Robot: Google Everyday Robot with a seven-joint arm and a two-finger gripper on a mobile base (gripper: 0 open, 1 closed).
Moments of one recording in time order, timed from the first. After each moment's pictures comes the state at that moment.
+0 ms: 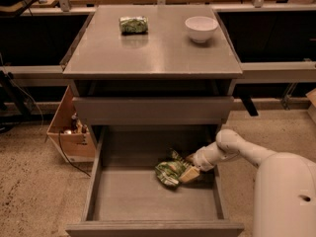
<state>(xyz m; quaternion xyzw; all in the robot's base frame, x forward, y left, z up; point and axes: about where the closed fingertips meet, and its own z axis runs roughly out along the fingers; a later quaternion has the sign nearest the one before) 0.621 -0.133 0.368 -0.53 0.77 0.27 0.21</state>
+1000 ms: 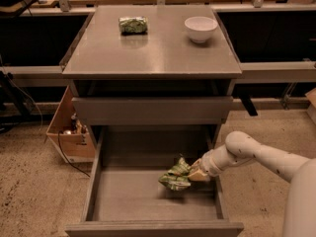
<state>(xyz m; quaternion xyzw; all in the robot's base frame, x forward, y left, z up) 0.575 -0.143 0.419 -0.53 0.78 0.26 0.21</state>
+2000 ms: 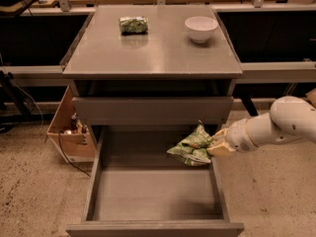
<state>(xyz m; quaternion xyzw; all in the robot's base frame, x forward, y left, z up) 0.547 -0.184 0.653 -0.52 0.77 0.21 0.30</state>
